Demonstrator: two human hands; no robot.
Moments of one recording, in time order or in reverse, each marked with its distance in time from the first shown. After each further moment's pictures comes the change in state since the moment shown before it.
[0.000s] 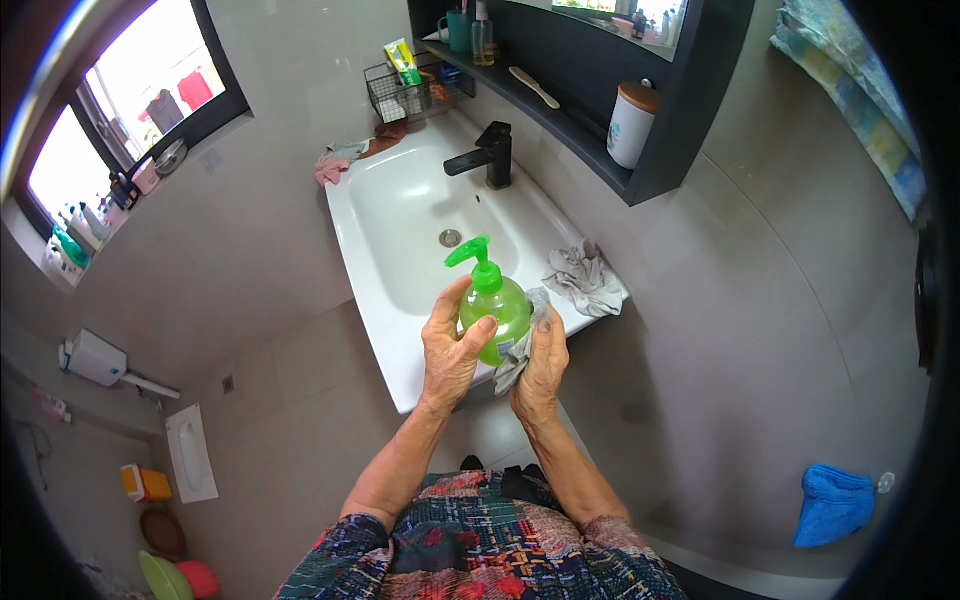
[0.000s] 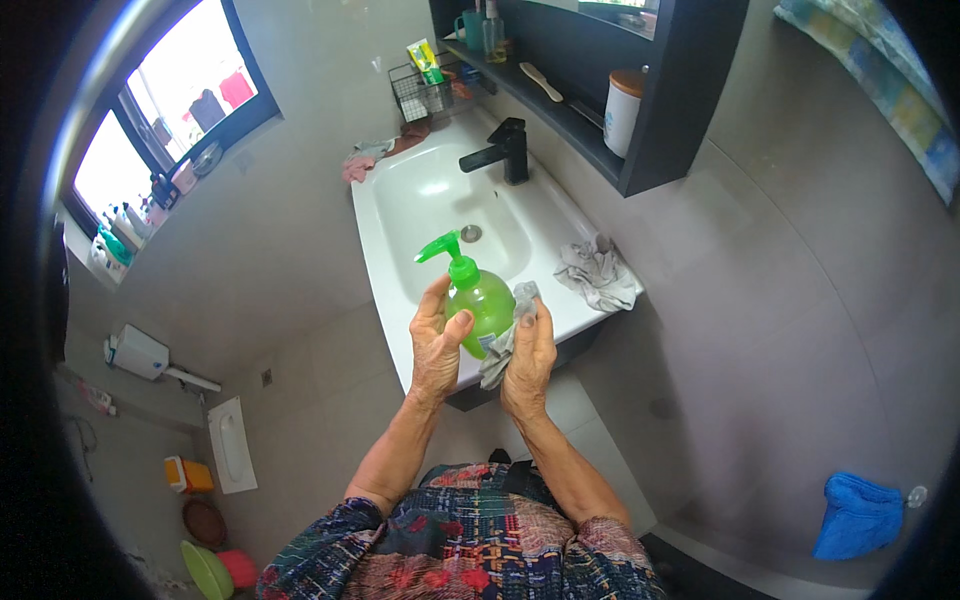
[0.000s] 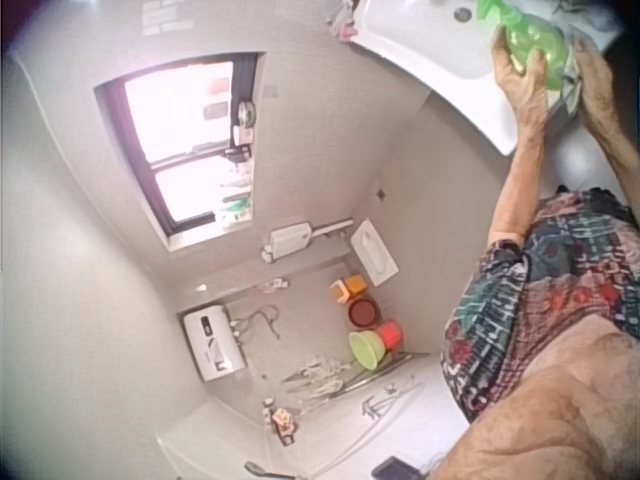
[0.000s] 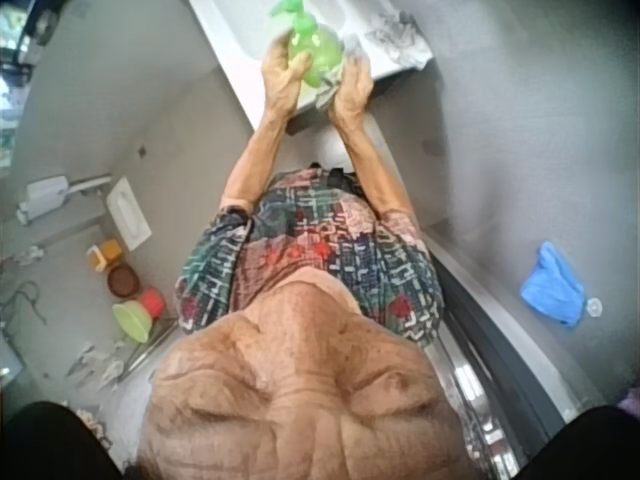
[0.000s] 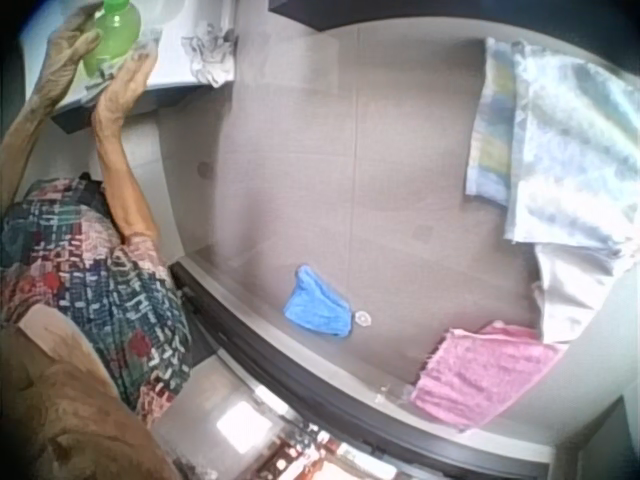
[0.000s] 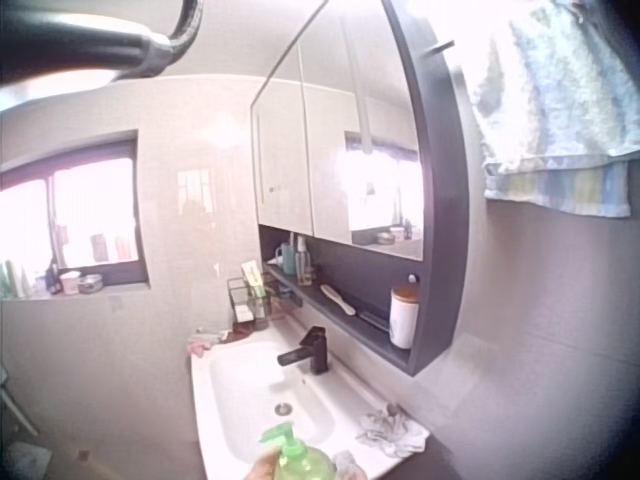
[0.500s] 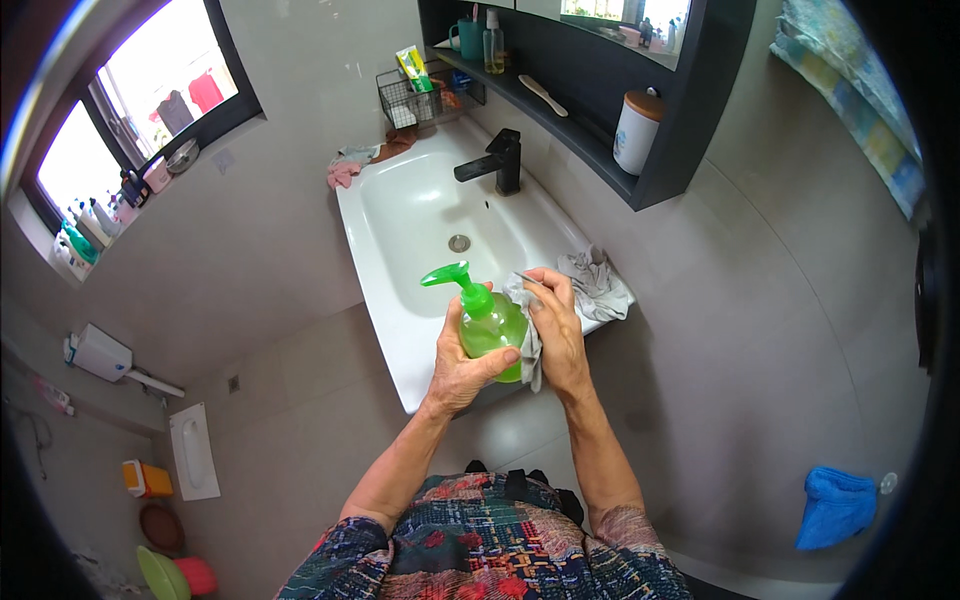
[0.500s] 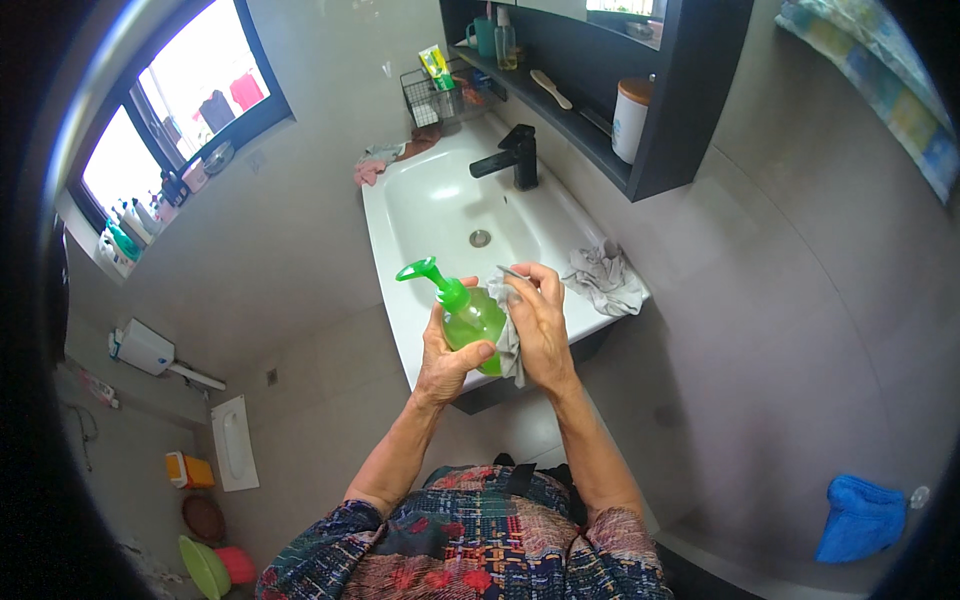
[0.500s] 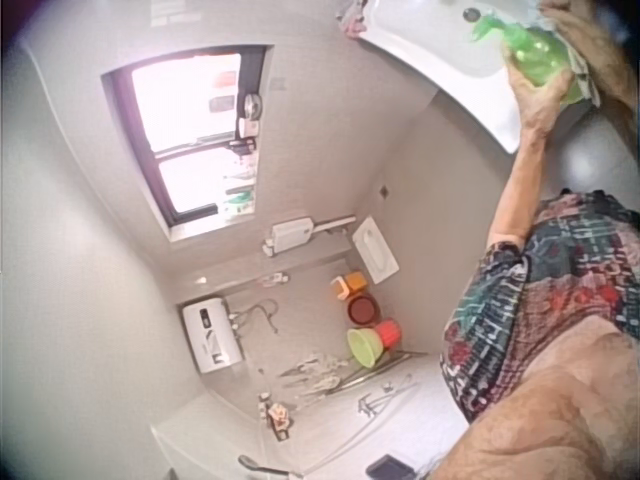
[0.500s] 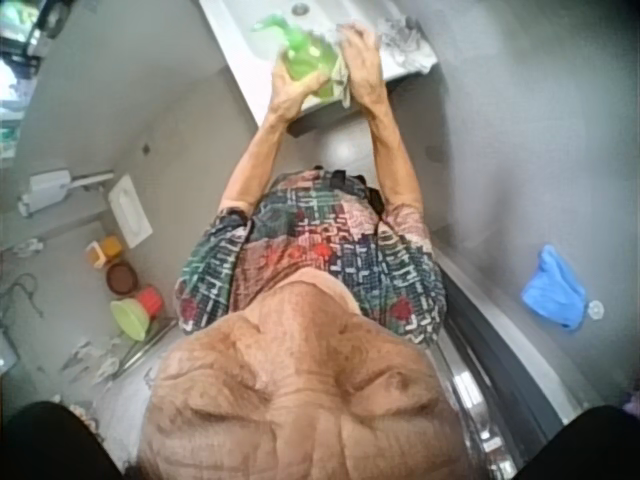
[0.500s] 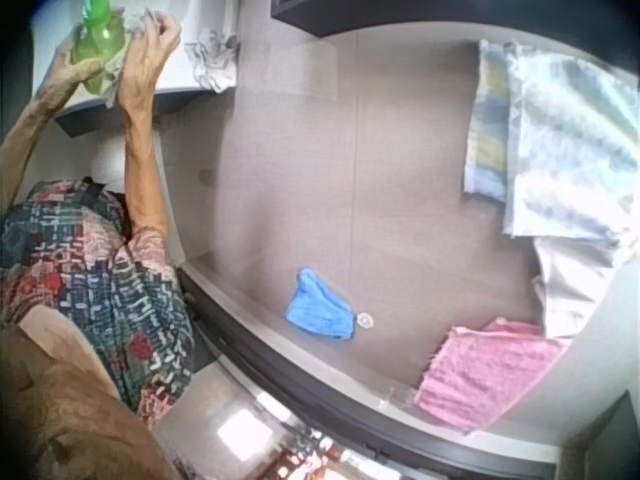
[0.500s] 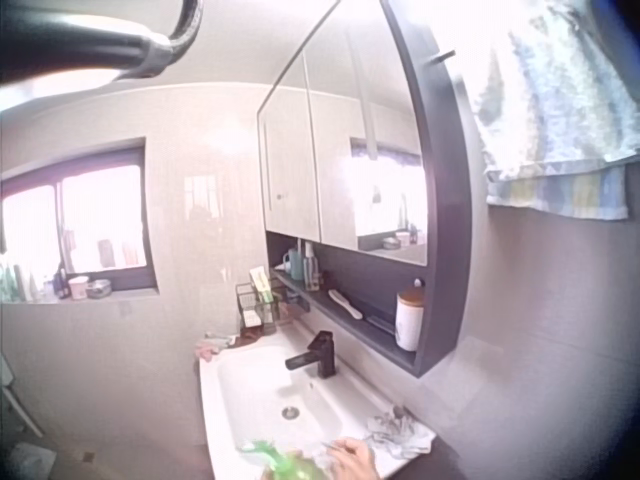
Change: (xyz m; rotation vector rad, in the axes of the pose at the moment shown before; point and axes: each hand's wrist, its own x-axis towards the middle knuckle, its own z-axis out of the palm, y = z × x) left_hand -0.014 0.005 -0.009 -0.035 -0.188 -0.023; right_hand 0.038 -0.043 -0.005 -0.511 -0.411 -0.308
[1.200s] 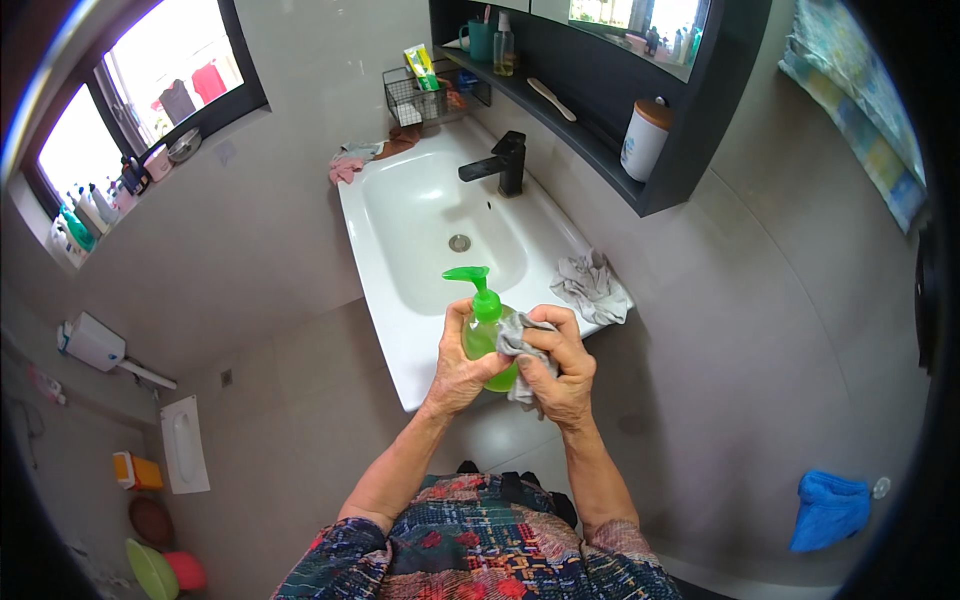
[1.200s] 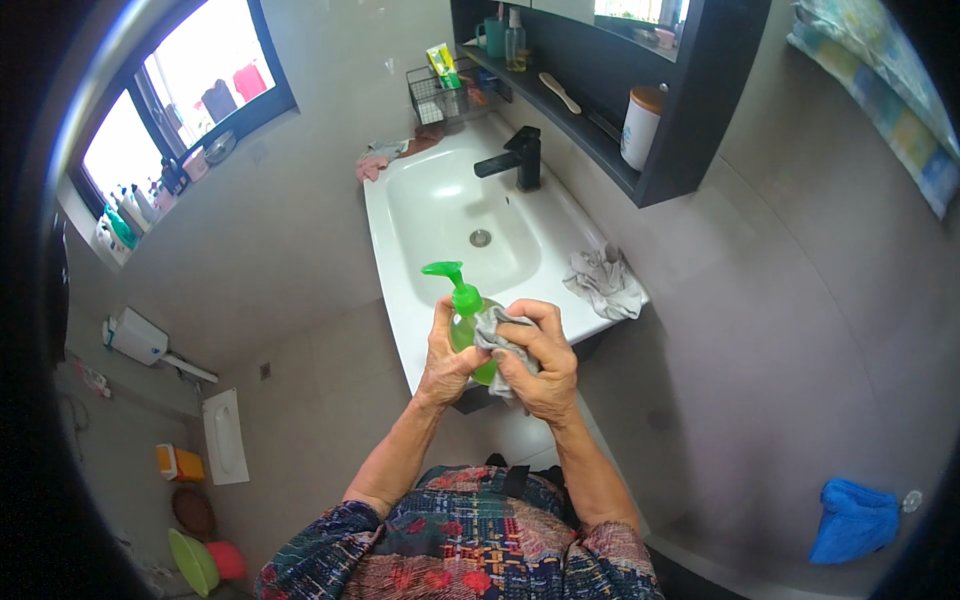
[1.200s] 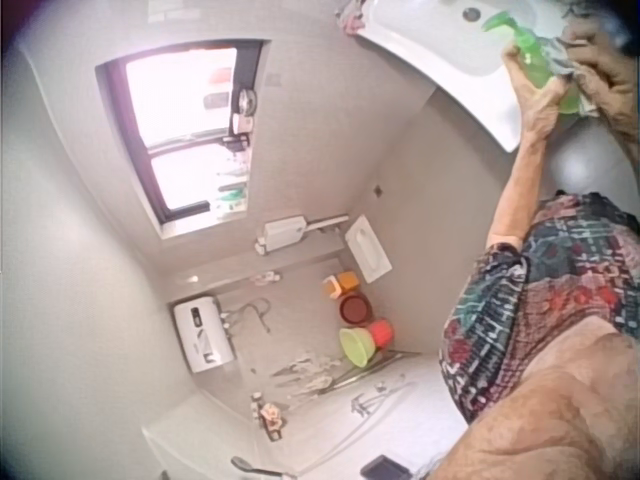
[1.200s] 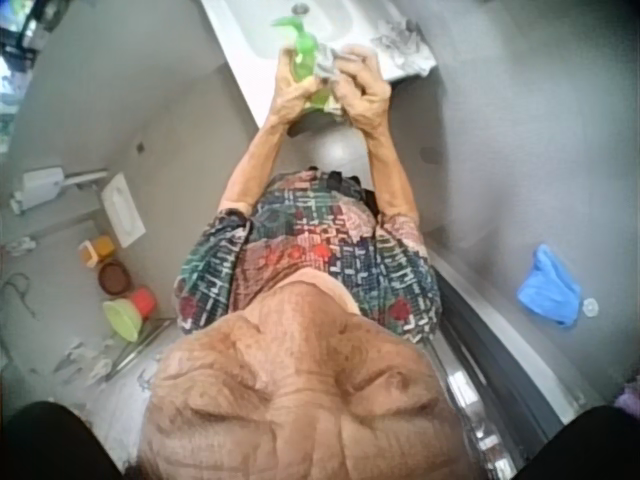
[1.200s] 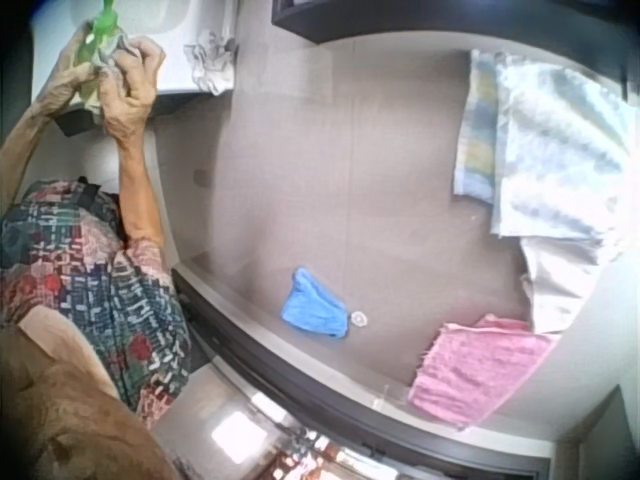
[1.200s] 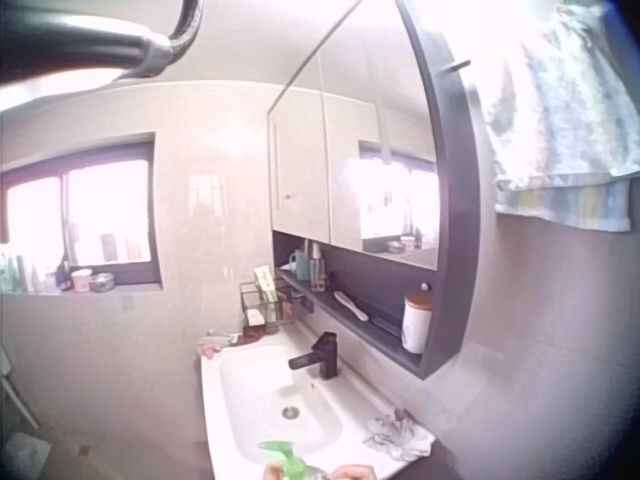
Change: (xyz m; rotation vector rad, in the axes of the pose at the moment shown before) left_hand -0.005 -0.010 -0.007 -0.122 0.016 -0.017; right_hand -0.033 -0.017 0.000 0.022 0.011 -0.167
